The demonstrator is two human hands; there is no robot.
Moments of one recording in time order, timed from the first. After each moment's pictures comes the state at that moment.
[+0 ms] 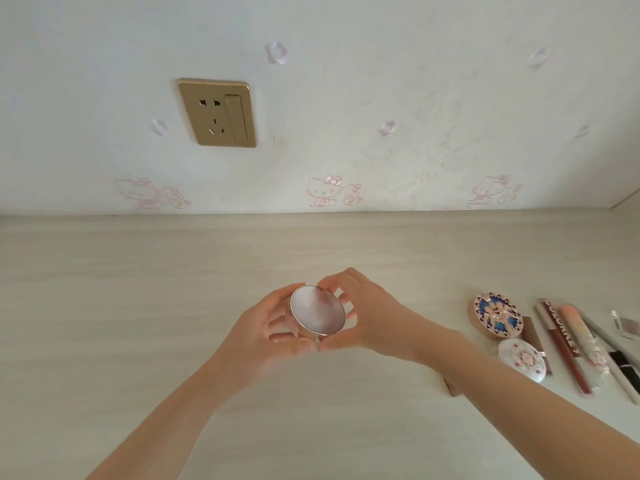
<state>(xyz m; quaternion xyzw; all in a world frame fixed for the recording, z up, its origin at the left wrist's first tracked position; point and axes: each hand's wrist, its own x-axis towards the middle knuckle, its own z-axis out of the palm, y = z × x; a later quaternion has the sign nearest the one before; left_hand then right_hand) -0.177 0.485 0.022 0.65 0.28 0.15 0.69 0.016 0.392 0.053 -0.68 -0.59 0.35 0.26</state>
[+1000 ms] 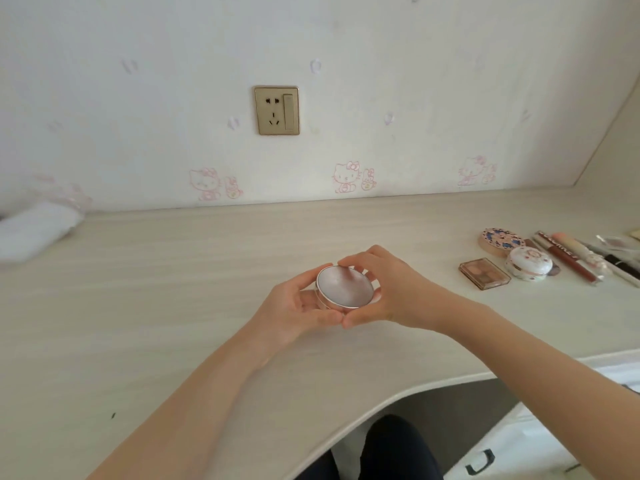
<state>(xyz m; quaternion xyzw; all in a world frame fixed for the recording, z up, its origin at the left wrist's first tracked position) -0.283 0.418 -0.007 0.72 0.18 0.18 0.65 -0.108 0.311 0.019 -0.71 -0.61 0.19 0.29</state>
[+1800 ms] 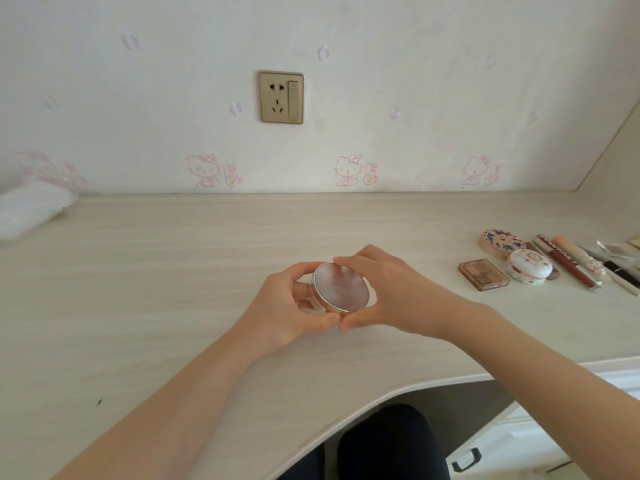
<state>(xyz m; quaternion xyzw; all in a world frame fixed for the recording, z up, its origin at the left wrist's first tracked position) -0.278 0.419 -0.018 0.75 0.21 0.24 0.58 -0.114 0.307 0.025 -0.71 -0.66 0.14 0.21</state>
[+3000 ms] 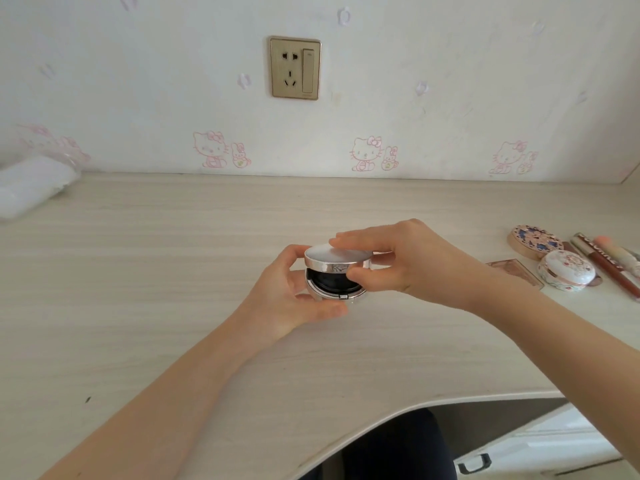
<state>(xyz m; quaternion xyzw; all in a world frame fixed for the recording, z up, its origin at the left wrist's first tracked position) -0.277 0.434 -0.024 0.70 0.21 0.24 0.64 -0.103 0.330 0.050 -0.65 -0.66 0.22 0.31</state>
